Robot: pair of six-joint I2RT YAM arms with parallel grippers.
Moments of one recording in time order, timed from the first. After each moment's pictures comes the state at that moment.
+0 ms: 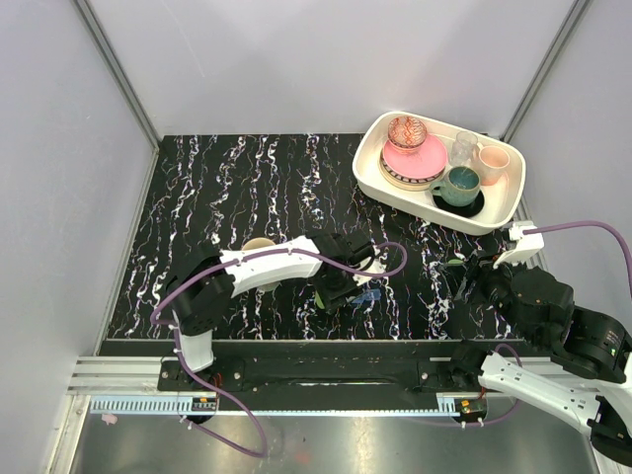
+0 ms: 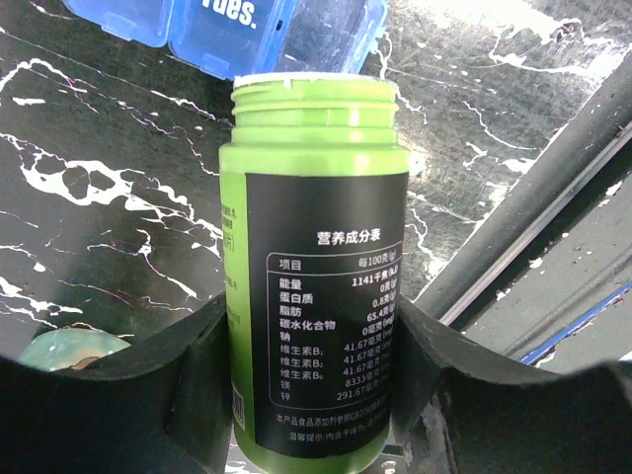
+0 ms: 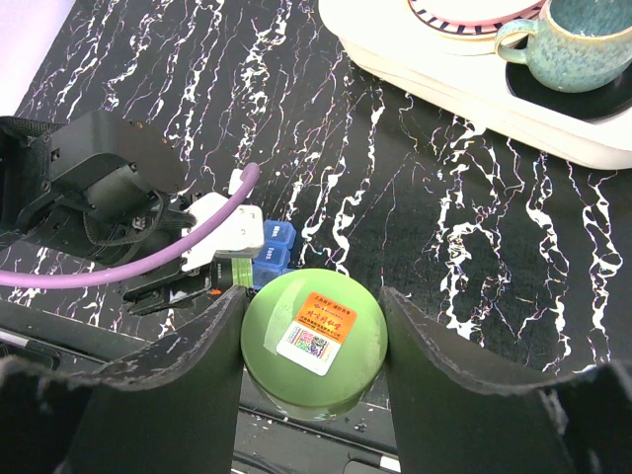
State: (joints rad) left arm -1.04 1.84 1.38 -0.91 0.07 0.09; right arm 0.96 0.48 1.12 -1.04 0.57 0.53
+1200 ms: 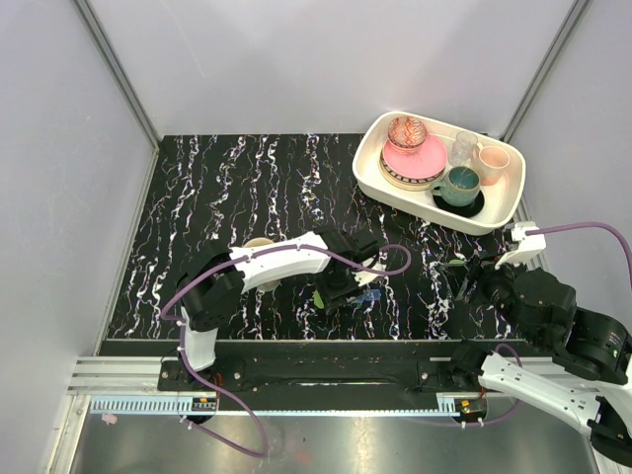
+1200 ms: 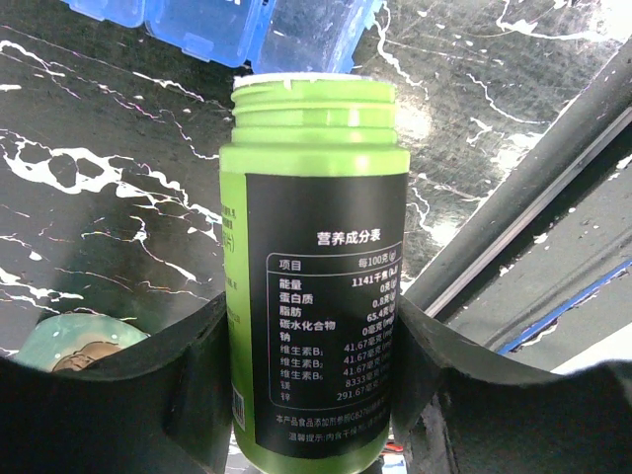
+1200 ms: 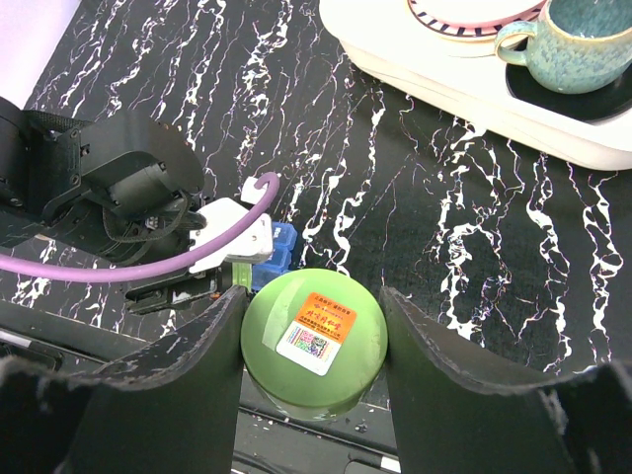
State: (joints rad) left arm -1.04 1.91 1.47 -1.03 0.08 0.12; right arm 0.96 0.47 1.12 -1.04 0.57 0.53
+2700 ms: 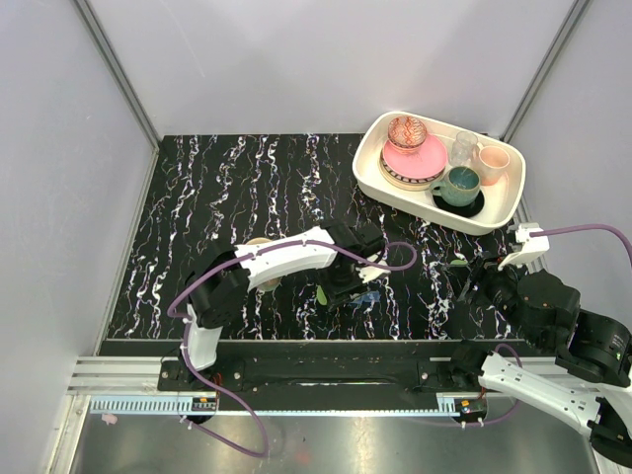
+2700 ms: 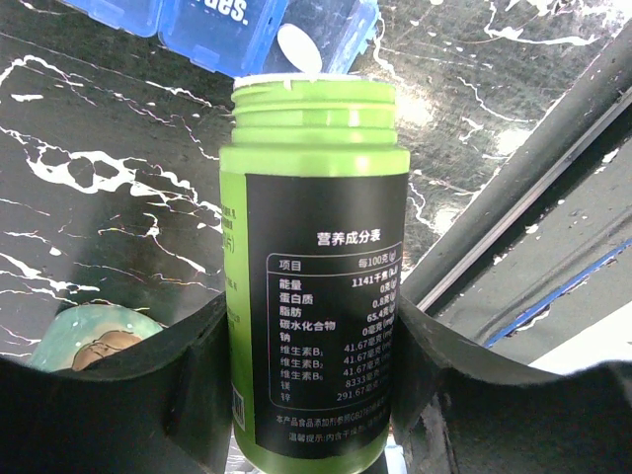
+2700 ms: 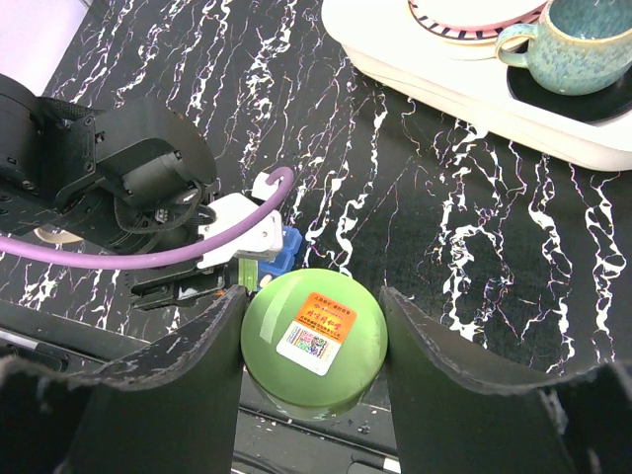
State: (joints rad) left arm -1.04 1.96 1.58 -1.12 0.08 0.13; right arm 0.96 0.45 1.12 -1.04 0.57 0.53
